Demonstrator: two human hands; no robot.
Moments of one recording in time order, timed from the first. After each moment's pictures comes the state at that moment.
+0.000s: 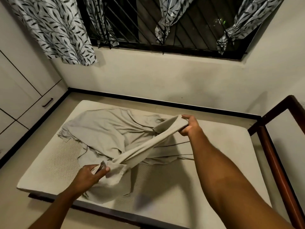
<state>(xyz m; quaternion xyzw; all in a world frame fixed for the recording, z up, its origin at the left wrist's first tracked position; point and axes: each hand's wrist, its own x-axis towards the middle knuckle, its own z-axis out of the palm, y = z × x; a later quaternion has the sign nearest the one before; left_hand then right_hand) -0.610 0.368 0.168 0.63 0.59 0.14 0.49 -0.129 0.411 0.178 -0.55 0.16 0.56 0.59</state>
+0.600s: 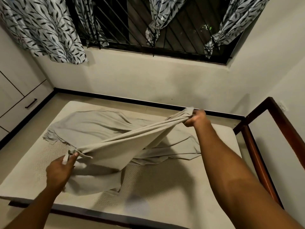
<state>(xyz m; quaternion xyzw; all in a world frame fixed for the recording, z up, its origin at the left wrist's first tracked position) -0.643 0.405 0.157 0.61 0.69 0.27 0.27 -0.092 0.387 0.252 -0.54 0.19 0.50 0.65</state>
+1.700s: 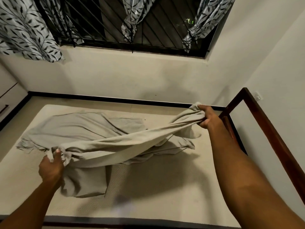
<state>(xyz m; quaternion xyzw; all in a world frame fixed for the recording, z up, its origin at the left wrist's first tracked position) -0.554 0.418 0.150 0.47 0.74 0.34 0.34 0.047 0.287 0.240 -0.64 0.10 0.43 0.62</state>
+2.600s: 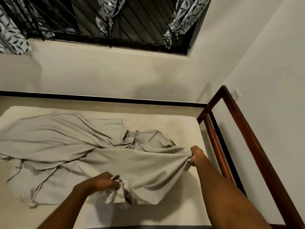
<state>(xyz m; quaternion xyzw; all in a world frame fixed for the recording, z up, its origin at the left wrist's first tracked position) -0.334 0.330 0.120 0.67 0.44 -0.22 0.55 0.070 0.170 0.118 -0.74 0.26 0.38 0.49</state>
